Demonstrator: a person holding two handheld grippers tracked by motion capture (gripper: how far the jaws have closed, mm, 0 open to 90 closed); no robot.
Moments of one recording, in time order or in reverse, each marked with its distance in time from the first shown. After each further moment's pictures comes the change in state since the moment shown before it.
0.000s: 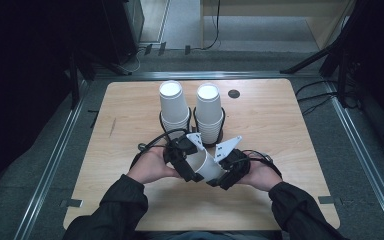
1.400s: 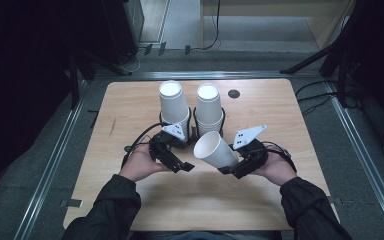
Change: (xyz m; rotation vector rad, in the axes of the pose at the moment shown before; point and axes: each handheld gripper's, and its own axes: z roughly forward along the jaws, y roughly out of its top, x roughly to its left) left arm 0.023 -0.036 -0.021 -0.190 0.044 -0.081; right arm -0.016 -0.012 -0.047 -0.119 -0.069 0.087
